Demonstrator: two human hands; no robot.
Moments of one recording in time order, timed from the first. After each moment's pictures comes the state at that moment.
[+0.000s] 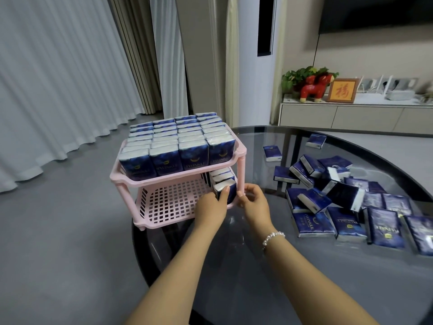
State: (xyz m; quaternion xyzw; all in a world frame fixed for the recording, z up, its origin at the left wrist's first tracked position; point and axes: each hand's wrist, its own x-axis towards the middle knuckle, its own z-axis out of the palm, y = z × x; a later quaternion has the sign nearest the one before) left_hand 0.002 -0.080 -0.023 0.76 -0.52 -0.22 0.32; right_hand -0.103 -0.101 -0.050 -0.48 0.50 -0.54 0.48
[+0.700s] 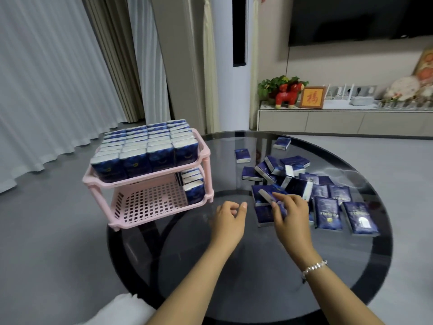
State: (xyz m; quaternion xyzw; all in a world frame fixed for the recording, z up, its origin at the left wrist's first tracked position) left_hand -0.101 -0.031 -0.031 0.68 -0.55 -0.30 0.38; right_hand -0.246 -0.029 -0.038 -0.62 0.62 -0.48 0.10
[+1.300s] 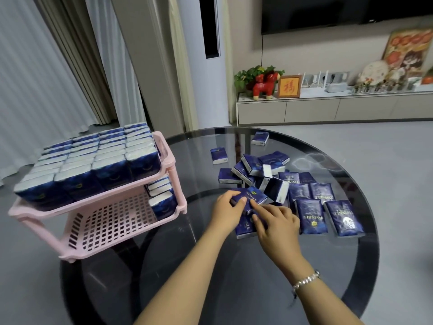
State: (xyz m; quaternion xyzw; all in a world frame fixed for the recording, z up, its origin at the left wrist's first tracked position) left_hand -0.147 -0.100 -0.031 0.62 -0.61 -0.38 0.32; right_hand -0.266 -0.048 -0.065 -0.65 0.68 -0.35 0.05
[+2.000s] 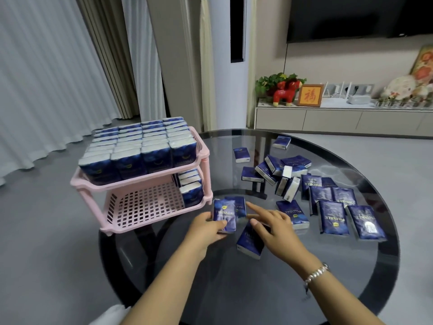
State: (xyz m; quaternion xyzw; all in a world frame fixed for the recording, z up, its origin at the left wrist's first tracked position) left_hand -0.054 -0.037 -0.028 0.62 -0.36 -0.56 0.41; right_hand -0.234 -0.032 -0.042 -0.76 0.53 -0.30 0.22
